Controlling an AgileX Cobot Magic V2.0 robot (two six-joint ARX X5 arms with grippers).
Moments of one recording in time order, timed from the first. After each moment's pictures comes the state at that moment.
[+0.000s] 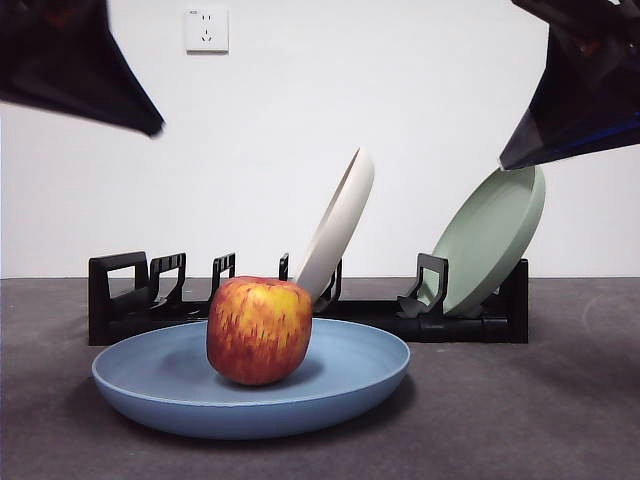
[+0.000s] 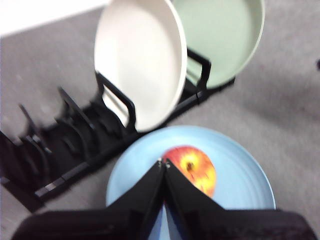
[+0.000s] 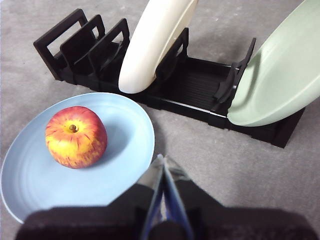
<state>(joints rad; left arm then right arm) -0.82 0.76 0.51 -0.14 -0.23 -0.07 0.73 0.78 0.48 -0.18 0.16 0.17</state>
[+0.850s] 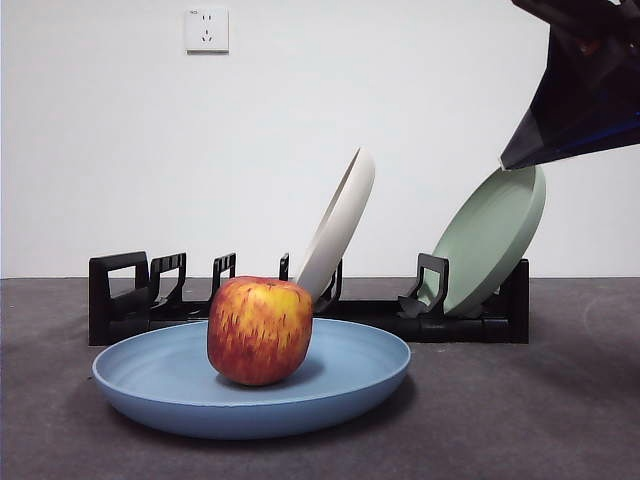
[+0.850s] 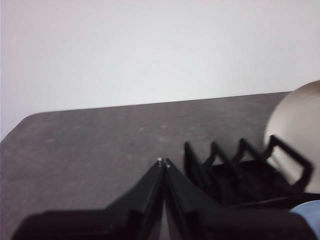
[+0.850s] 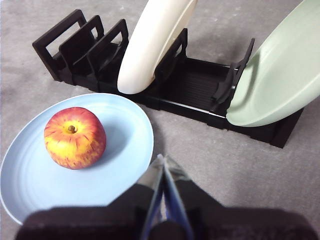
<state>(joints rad) -0.07 0.10 0.23 -0.17 0.00 0.02 0.73 0.78 0.48 -0.18 0.16 0.17</state>
